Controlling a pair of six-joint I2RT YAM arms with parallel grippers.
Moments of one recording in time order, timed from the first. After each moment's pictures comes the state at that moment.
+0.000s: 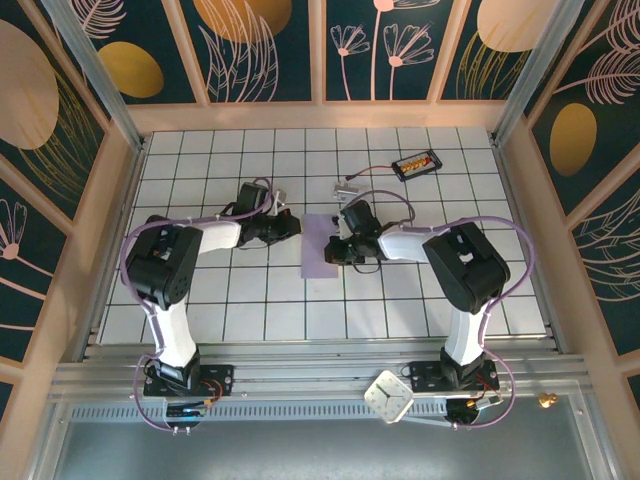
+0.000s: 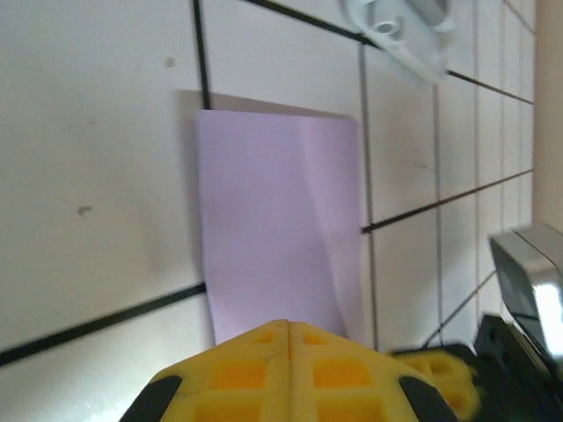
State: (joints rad) left arm -0.38 1.88 1.00 0.07 0.57 -0.69; right arm 0.62 1.85 0.98 -0.14 -0.37 0.53
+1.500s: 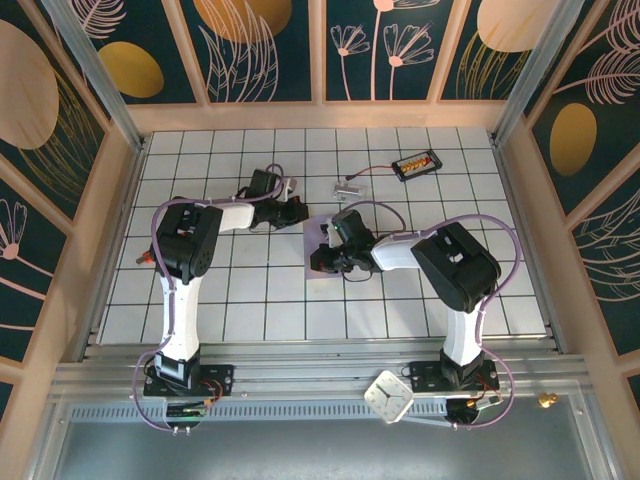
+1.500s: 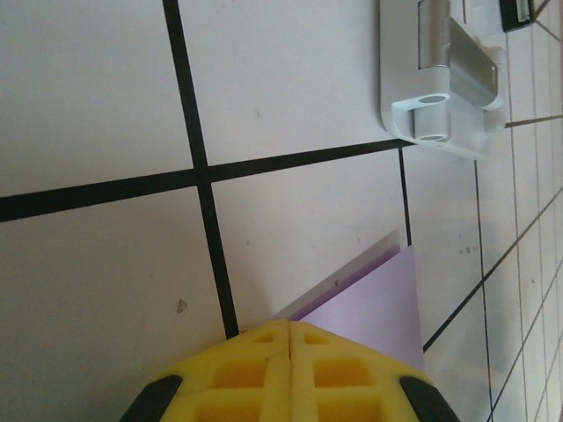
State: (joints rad) left arm -0.35 2.18 1.30 0.04 0.60 -0.59; right arm 0.70 1.90 0.91 0.12 -0.49 0.68
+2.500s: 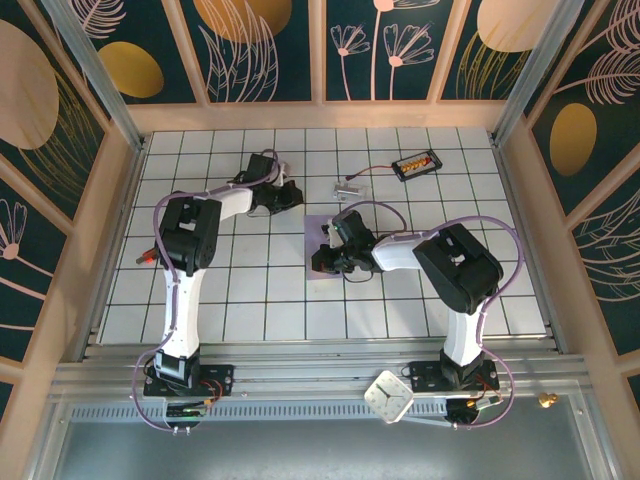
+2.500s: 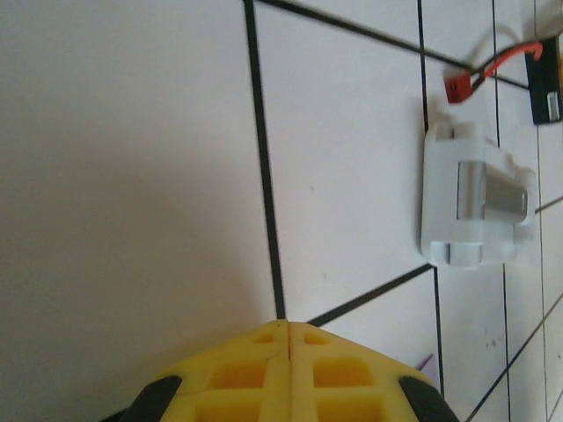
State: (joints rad) left arm -0.31 2.26 1.51 -0.11 0.54 -0.58; right arm 0.70 1.88 0.90 0.08 -0.47 0.68
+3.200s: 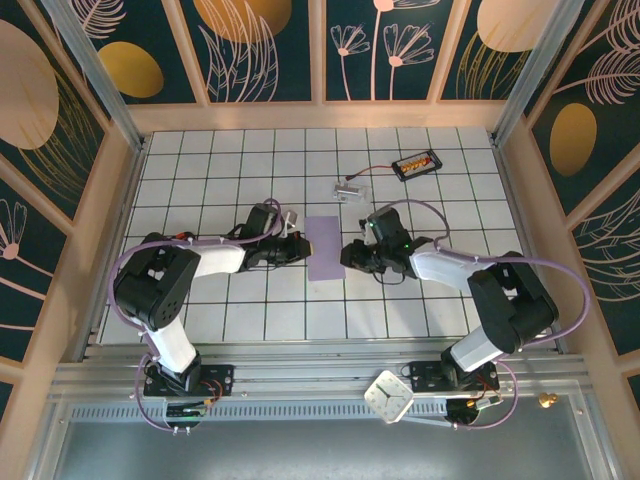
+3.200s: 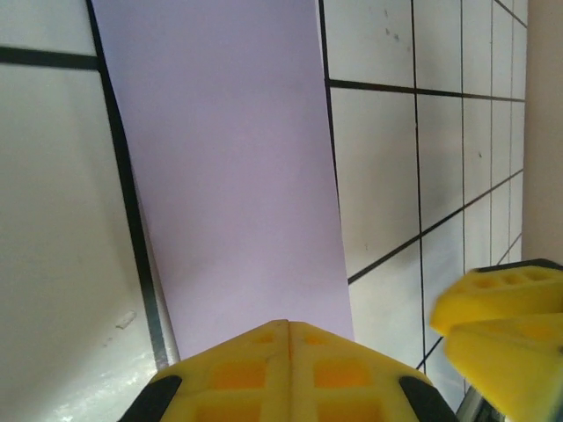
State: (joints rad) left arm -0.52 1.76 0.80 0.17 0.54 -0.78; right arm 0.58 1.53 0.72 -0.11 -0.38 0.72
